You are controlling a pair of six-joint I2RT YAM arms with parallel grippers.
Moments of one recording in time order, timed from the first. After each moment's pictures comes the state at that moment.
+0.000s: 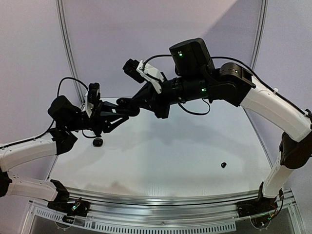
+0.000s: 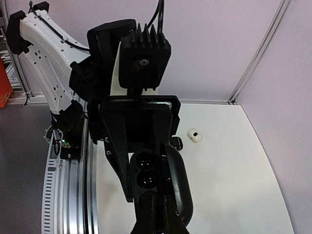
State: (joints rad) left arm -0.61 1.10 0.67 0.76 0.90 -0.26; right arm 1.16 1.76 2.05 -0.71 -0.15 -0.23
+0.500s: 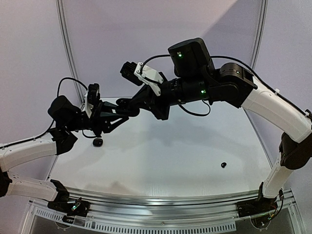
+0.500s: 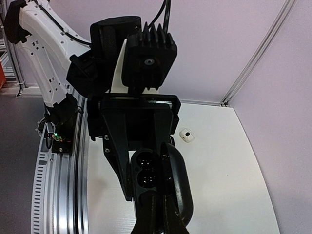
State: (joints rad) left arm -0.61 1.11 0.67 0.76 0.91 -0.23; right arm 1.19 1.76 2.07 -0.72 -0.10 -0.30
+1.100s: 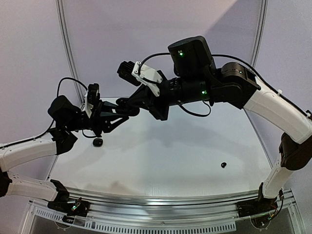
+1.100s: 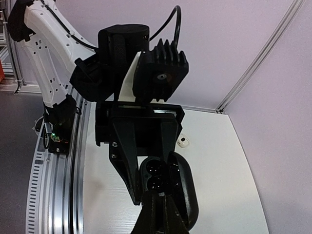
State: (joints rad) left arm -0.61 1.11 0.67 0.76 0.90 -0.22; right arm 1.22 1.76 2.09 -0.73 -0.05 -0.34
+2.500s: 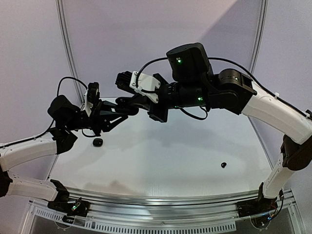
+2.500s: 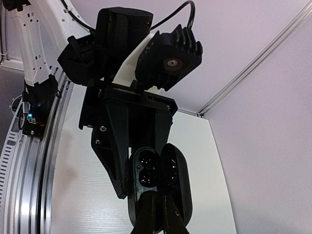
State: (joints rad) left arm -0.60 1.11 0.67 0.78 0.92 -0.26; right arm 1.22 1.74 2.00 -0.64 0.03 -0.52
